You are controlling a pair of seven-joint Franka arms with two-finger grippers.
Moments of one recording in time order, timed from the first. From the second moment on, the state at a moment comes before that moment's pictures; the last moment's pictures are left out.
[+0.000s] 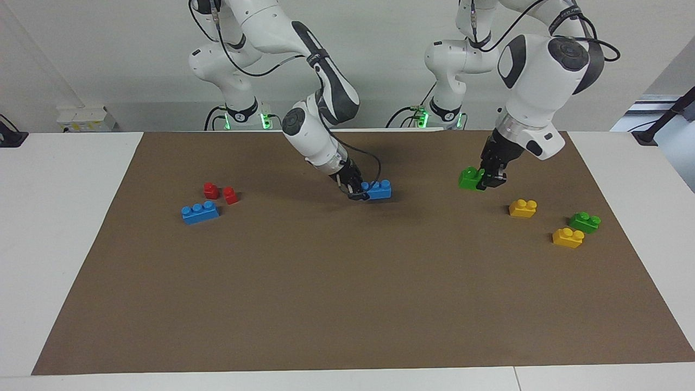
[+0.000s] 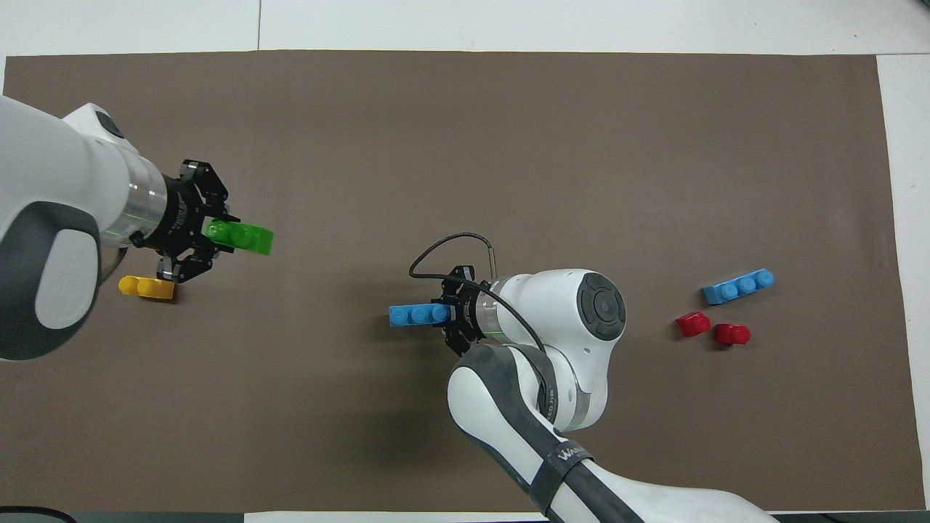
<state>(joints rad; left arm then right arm) -0.17 0.00 -0.09 -1.83 -0.08 1.85 -1.54 0.65 0.26 0.03 -2.12 0.85 2.59 1.50</state>
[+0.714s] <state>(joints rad) -0.48 -0.05 -0.09 -2.20 -0.06 2.22 -1.91 0.70 0.27 0.02 -2.16 0.85 2.66 1.60</state>
